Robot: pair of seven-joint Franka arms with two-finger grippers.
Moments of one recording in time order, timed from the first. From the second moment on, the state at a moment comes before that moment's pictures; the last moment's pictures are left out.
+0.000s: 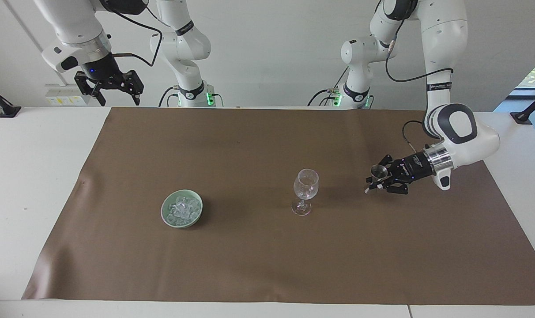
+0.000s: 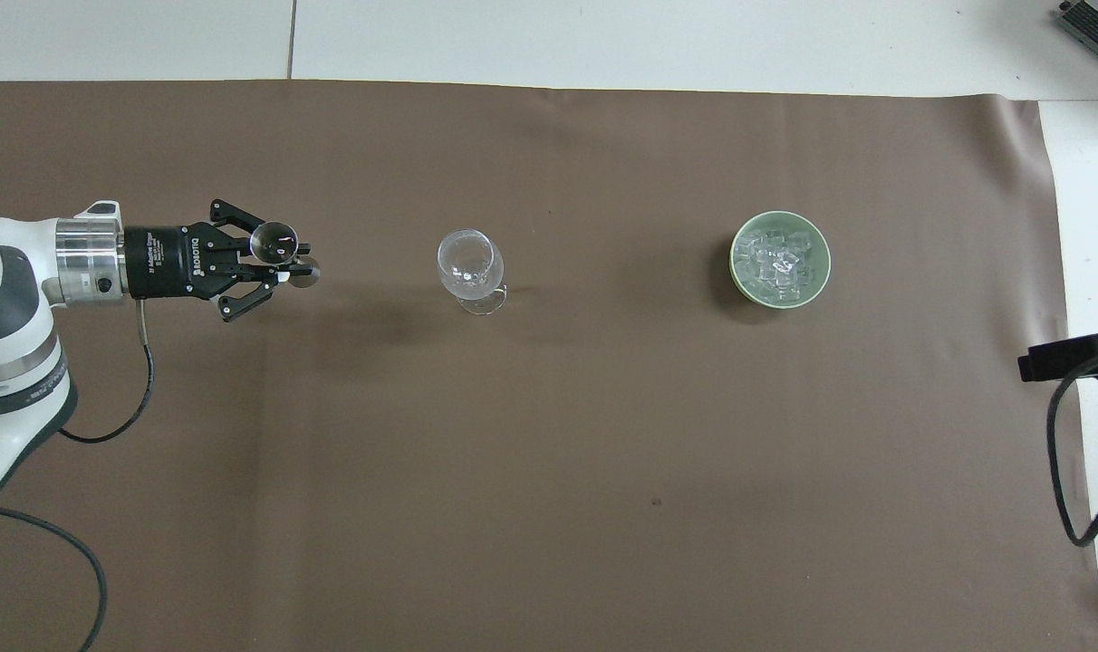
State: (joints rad) left arm 0.12 0.27 -0.09 -1.92 -1.18 1.90 -1.02; right arm -0.05 -0.15 -0.03 -1.72 -0.04 1.53 -0.13
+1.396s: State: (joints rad) left arm -0.09 0.19 -0.08 -1.92 -1.17 2.12 -1.20; right arm -0.05 -0.15 -0.03 -1.72 -0.04 1.53 -0.13
